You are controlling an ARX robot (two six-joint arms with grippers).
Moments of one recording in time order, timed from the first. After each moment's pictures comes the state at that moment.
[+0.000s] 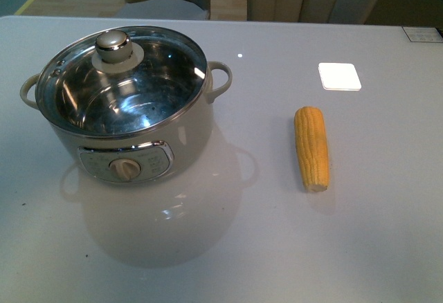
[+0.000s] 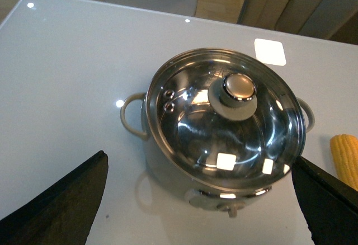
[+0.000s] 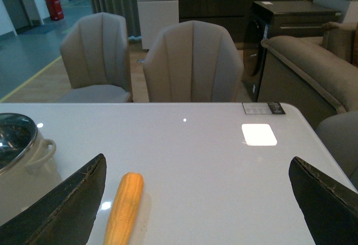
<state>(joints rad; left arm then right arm) -0.06 1.15 0.52 0.16 0.07 -0.10 0.00 0.01 0.02 0.00 0.00 0.00</state>
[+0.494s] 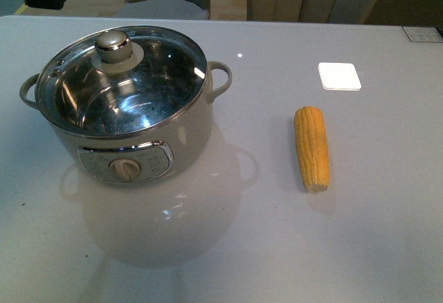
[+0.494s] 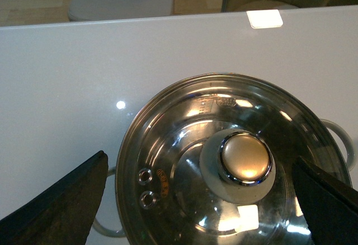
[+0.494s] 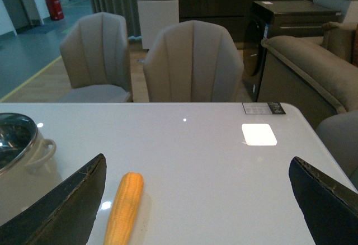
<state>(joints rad) -0.10 1.72 0.91 0.25 0.11 0.06 0.00 0.01 0.02 0.00 0.00 0.00</state>
